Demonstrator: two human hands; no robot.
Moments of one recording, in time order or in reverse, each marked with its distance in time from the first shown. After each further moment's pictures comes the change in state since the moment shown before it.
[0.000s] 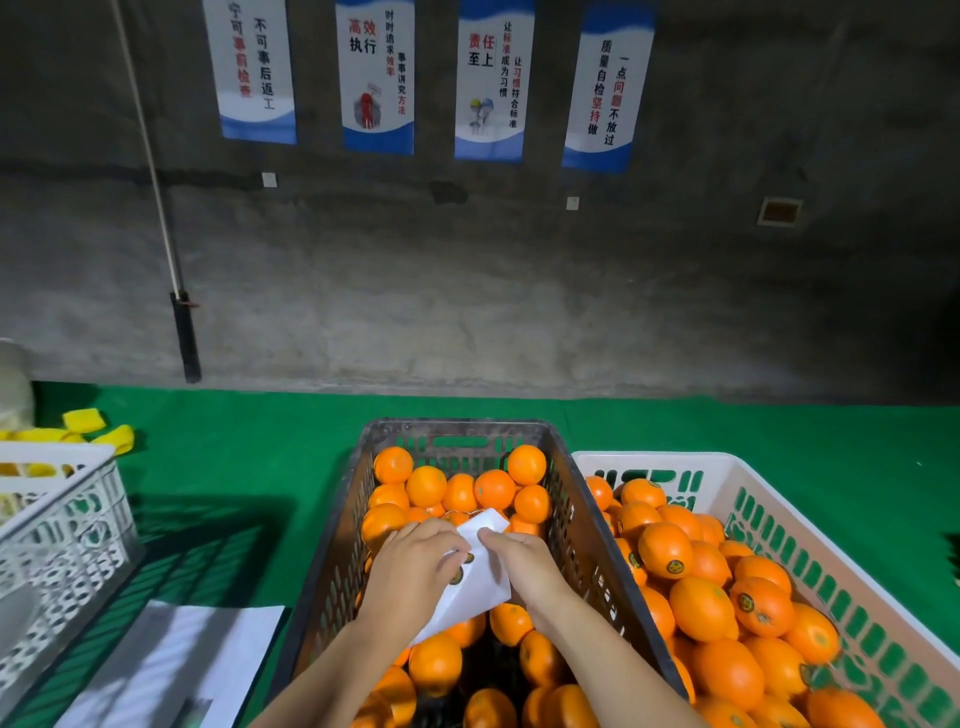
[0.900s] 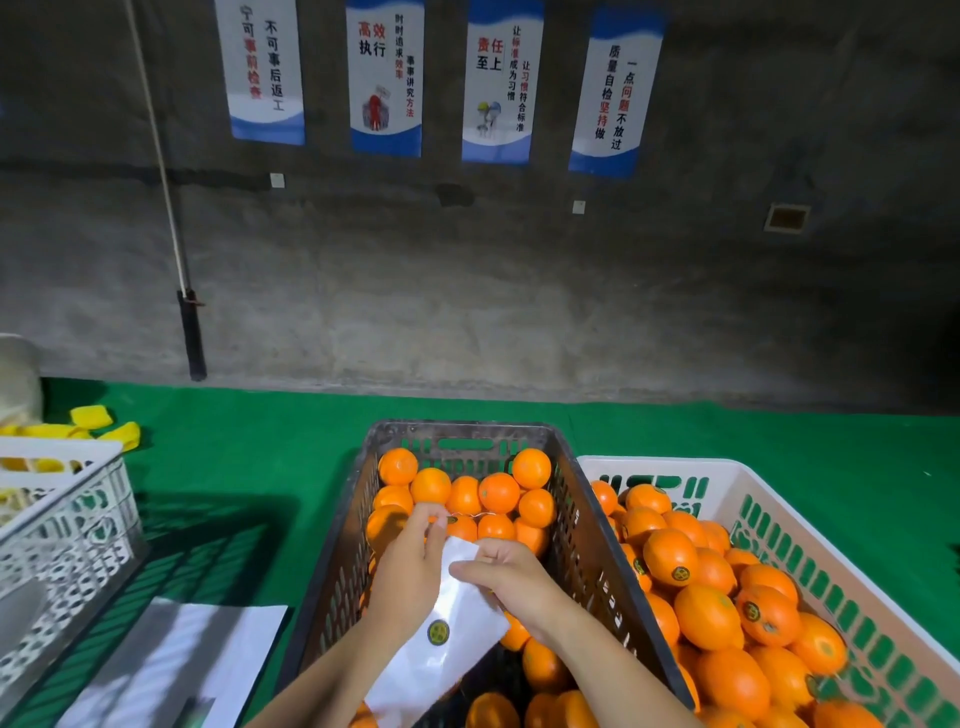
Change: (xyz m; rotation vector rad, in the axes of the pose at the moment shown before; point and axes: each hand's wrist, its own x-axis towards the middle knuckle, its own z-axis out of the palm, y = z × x) left_hand 0.002 -0.004 0.006 -0.560 0.071 -0.352; right_hand -0.011 0.001 0.004 -0.212 -0.254 -0.206
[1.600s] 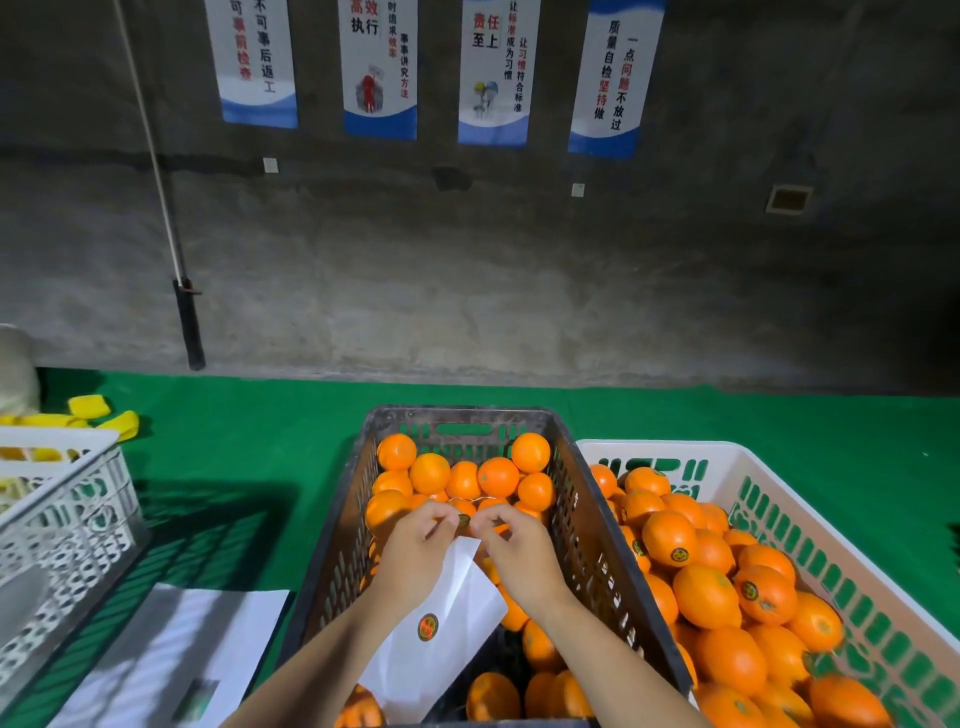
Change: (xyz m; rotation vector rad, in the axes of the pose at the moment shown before) left_hand 0.003 0.015 0.000 -0.095 -0.109 -0.143; right_hand 0.014 0.020 0.001 -0.189 0.326 -0.279
